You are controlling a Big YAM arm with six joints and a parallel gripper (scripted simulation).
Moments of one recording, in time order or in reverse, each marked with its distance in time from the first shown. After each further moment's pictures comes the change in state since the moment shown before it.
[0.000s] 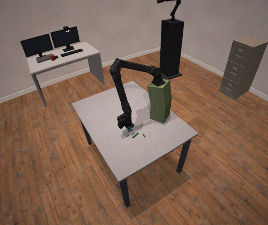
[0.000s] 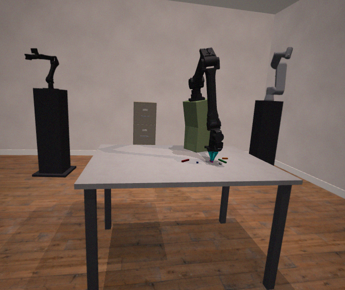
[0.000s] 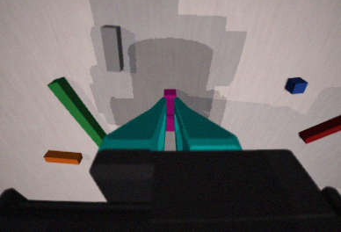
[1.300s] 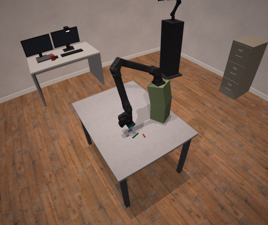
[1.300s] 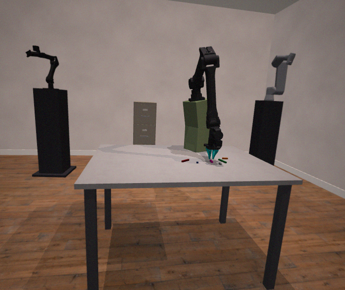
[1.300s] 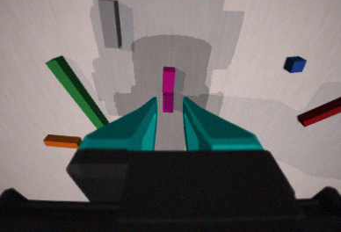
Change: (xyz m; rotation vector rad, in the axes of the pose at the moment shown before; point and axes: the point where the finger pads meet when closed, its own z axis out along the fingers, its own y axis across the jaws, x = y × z) arm 0.014 -0.001 -0.011 -0.001 0.023 0.001
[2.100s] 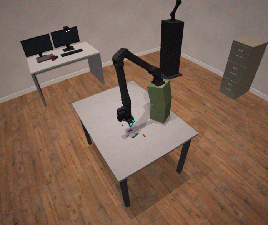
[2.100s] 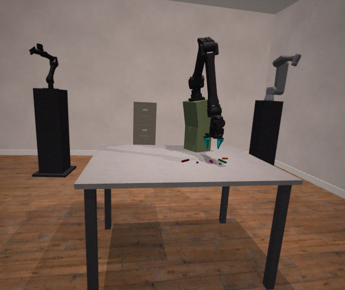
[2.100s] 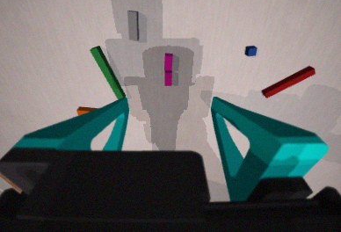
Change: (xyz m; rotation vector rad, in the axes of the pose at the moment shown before) arm -0.010 -0.001 -0.075 -0.001 -0.020 0.003
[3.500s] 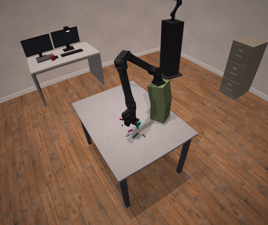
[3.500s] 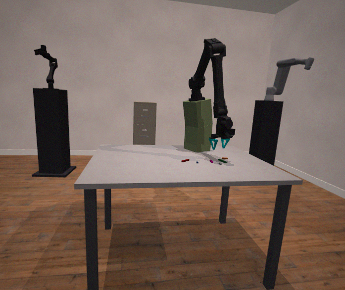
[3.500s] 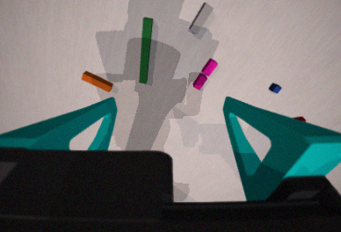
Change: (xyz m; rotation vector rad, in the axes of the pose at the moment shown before) arm 0.017 0.050 0.005 -0.003 -0.001 -0.441
